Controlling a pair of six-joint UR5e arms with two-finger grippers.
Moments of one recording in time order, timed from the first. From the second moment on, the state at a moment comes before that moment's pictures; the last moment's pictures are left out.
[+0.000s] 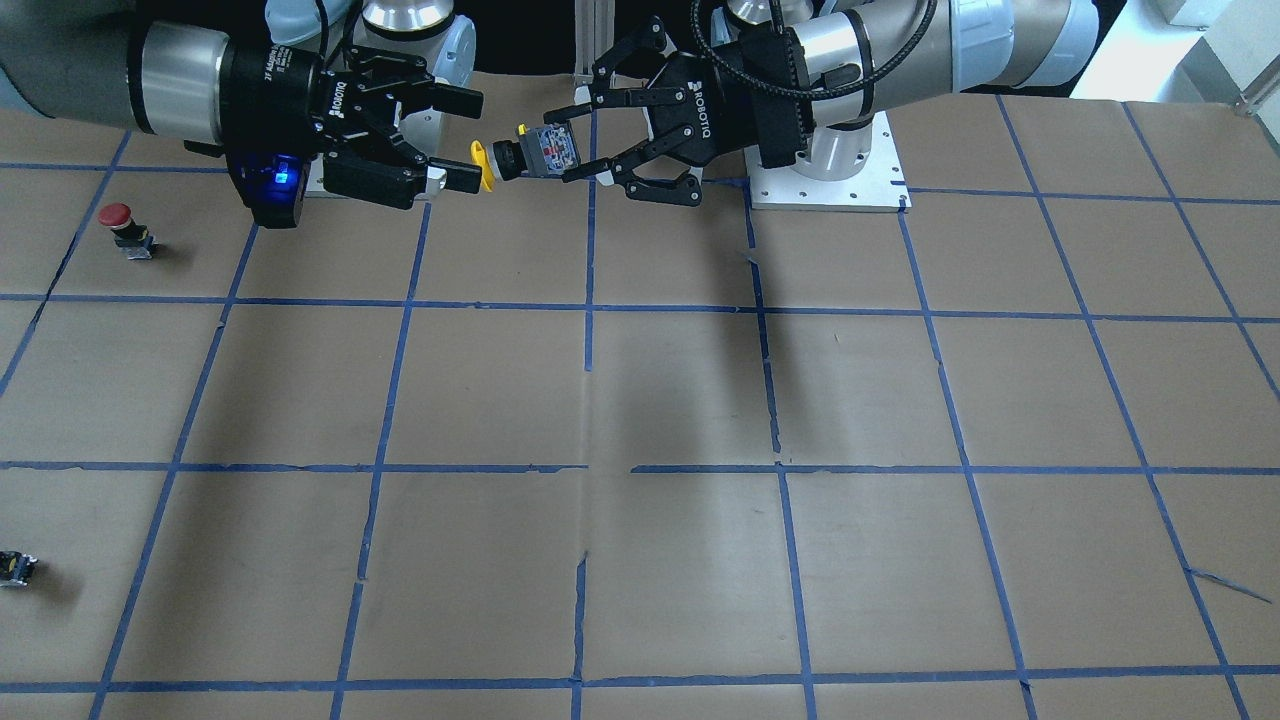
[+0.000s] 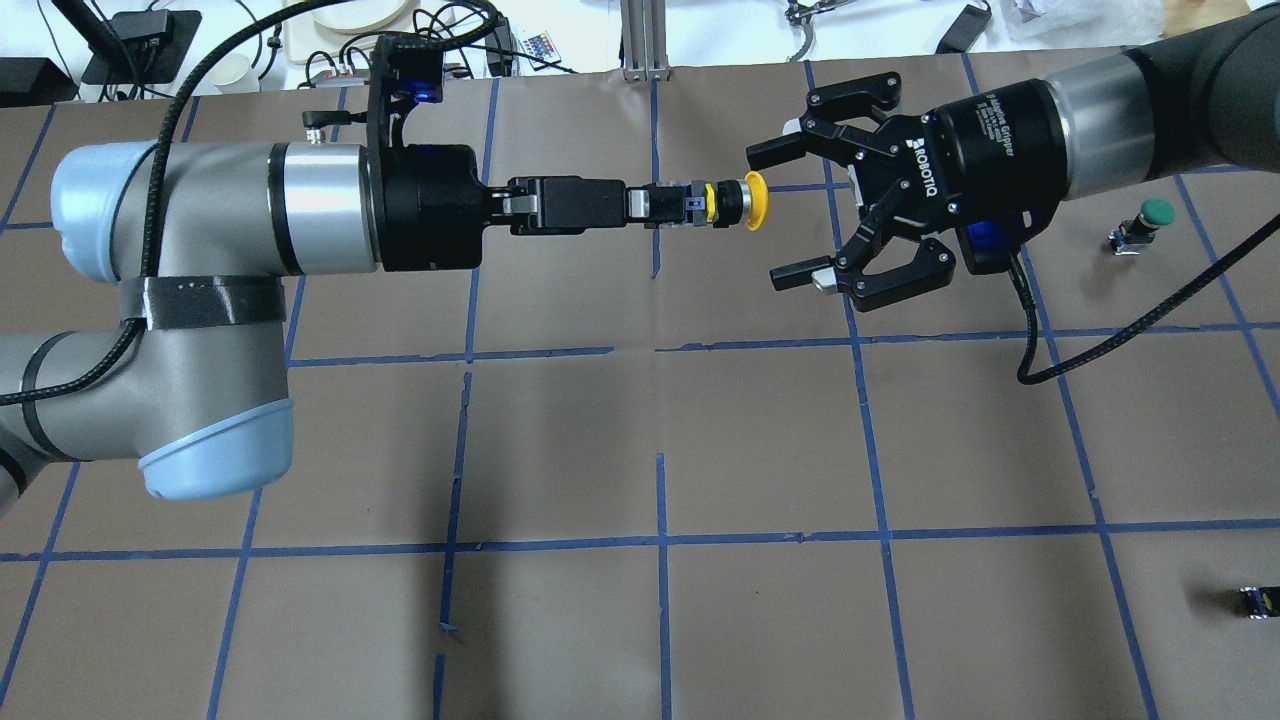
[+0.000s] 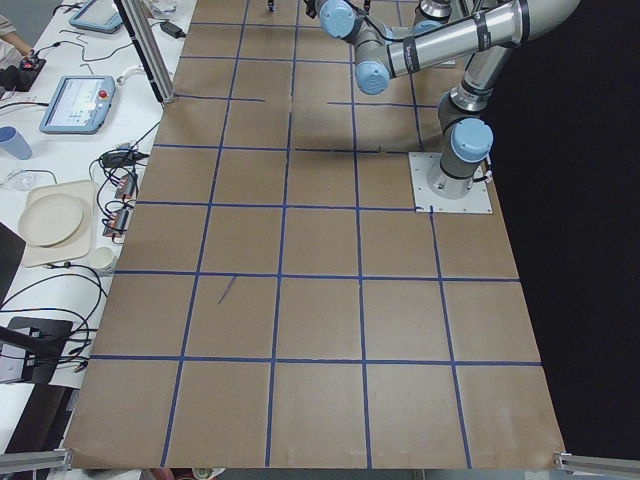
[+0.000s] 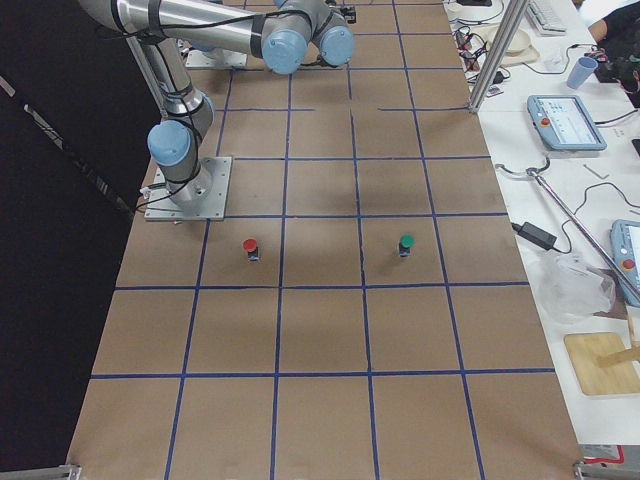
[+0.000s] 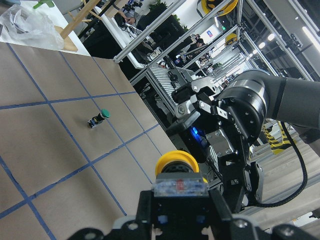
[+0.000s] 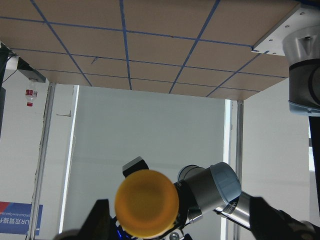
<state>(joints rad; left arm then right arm) -1.57 -1.50 -2.06 -0.64 0.29 0.12 1.37 -1.62 1.72 -0.91 -0.40 0.68</state>
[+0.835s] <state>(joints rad) -1.57 -1.50 -2.06 -0.64 0.29 0.12 1.38 -1.62 1.72 -0.92 -0.39 0.68</state>
